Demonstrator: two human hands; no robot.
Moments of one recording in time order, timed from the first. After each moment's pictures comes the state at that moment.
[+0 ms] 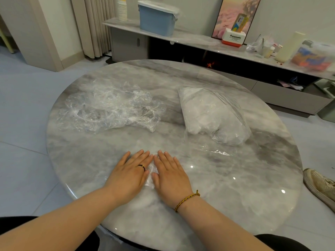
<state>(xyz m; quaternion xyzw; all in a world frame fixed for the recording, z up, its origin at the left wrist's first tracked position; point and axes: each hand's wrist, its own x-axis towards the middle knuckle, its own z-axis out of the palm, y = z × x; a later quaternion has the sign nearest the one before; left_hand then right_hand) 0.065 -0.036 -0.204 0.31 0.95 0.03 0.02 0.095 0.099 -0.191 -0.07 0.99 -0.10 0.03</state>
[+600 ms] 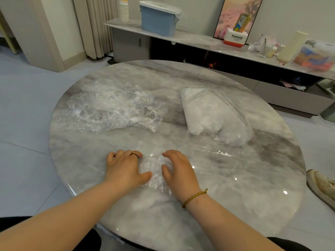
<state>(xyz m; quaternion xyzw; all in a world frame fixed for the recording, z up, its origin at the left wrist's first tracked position) 0.059 -0.033 -0.174 0.13 0.98 0.13 0.04 0.095 0.109 -0.176 -0.03 0.95 -0.31 -0.07</state>
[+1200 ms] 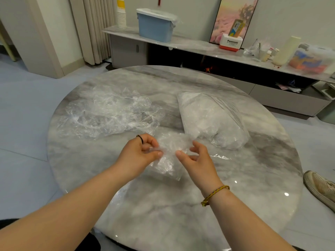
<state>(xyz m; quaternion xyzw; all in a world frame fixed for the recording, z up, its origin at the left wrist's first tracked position) 0.054 -0.014 -0.126 0.09 0.78 0.62 0.09 0.096 0.137 -0.129 0.18 0.81 -0.56 -0.04</state>
